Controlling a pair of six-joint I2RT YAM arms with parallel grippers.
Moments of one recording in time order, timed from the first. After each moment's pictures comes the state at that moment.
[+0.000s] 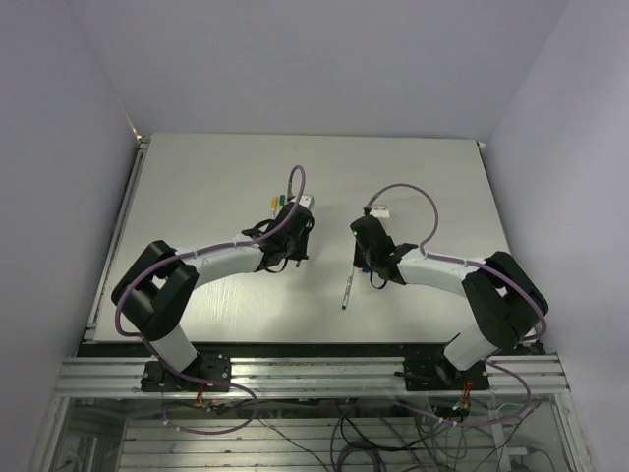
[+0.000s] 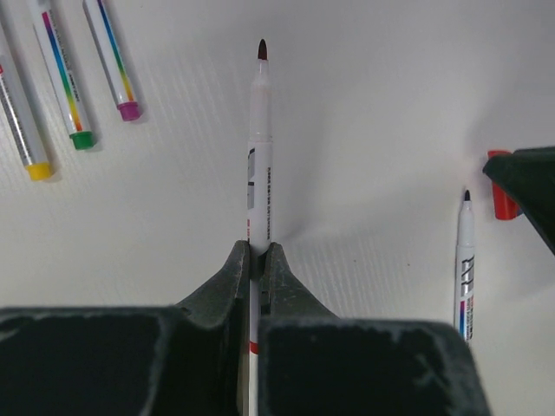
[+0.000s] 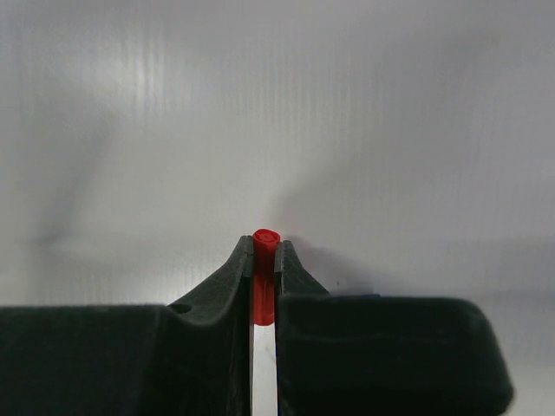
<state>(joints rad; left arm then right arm) -0.75 1.65 0.95 -0.09 -0.20 -0.45 0.66 1.57 0.73 -0.03 0.35 0.55</state>
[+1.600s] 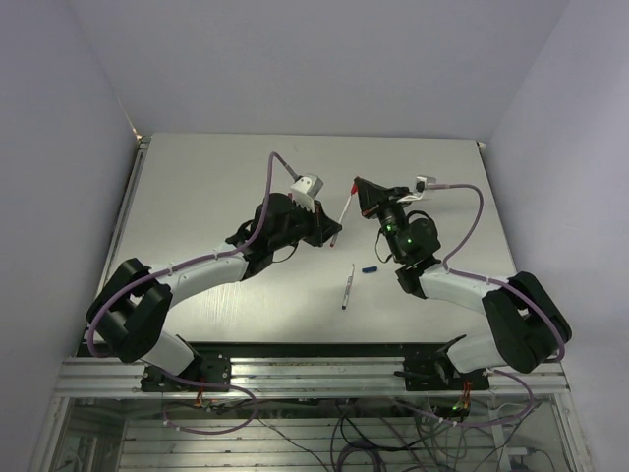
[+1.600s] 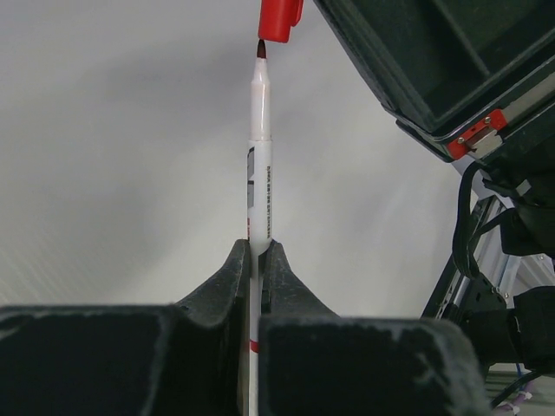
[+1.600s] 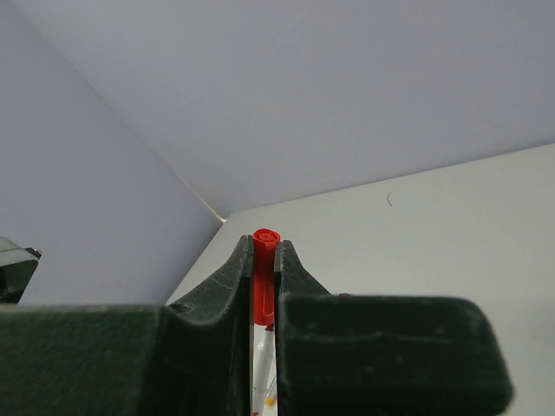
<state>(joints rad) -0.74 1.49 0.87 0.40 0.22 -0.43 0.55 1.40 0.55 1.15 0.21 0.55</state>
